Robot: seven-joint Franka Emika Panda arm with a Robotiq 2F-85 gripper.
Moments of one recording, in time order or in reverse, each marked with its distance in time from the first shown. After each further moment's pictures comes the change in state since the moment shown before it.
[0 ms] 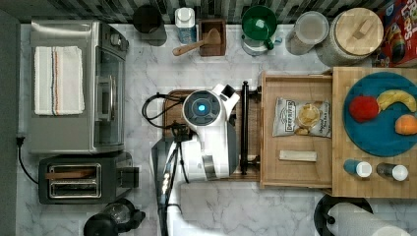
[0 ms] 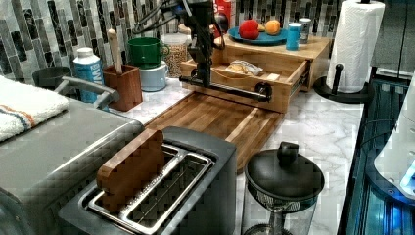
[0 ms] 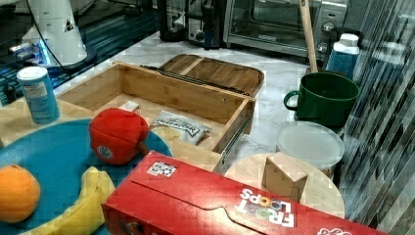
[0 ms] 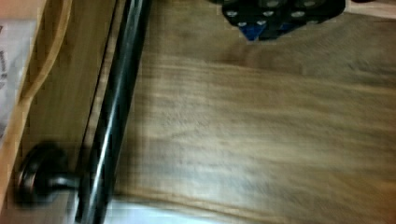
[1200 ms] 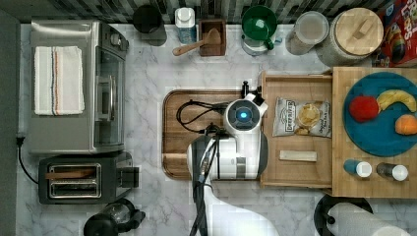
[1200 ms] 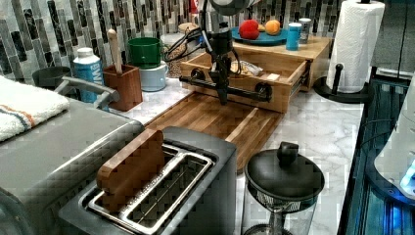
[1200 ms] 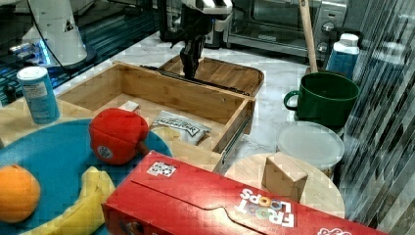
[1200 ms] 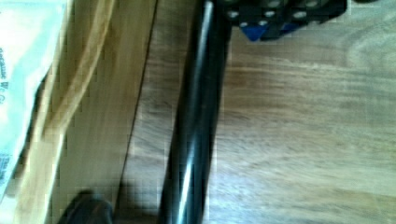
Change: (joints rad) arm -0.118 0.107 -0.042 -0.084 0.004 0.198 -0.126
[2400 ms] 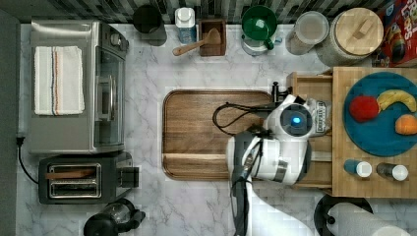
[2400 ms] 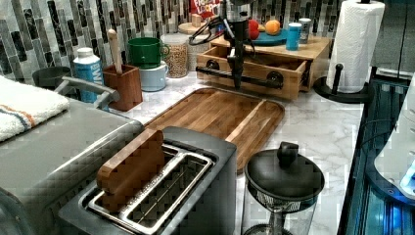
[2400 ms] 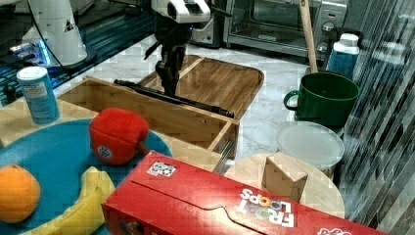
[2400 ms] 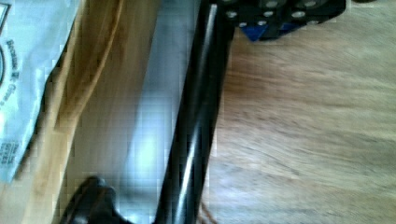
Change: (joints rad) arm -0.199 0.001 -0.014 0.035 0.007 0.006 -0.271
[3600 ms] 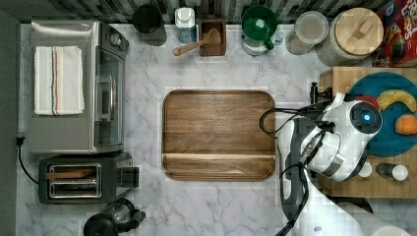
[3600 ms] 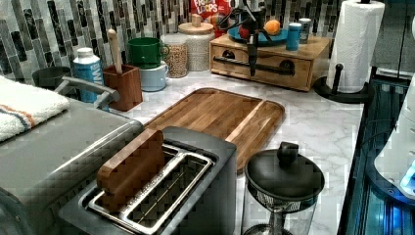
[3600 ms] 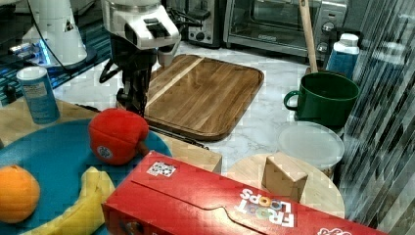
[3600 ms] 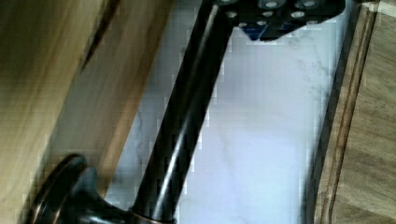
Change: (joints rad) arm -0.171 0.120 -0.035 0.197 0.040 -0.101 -0.340
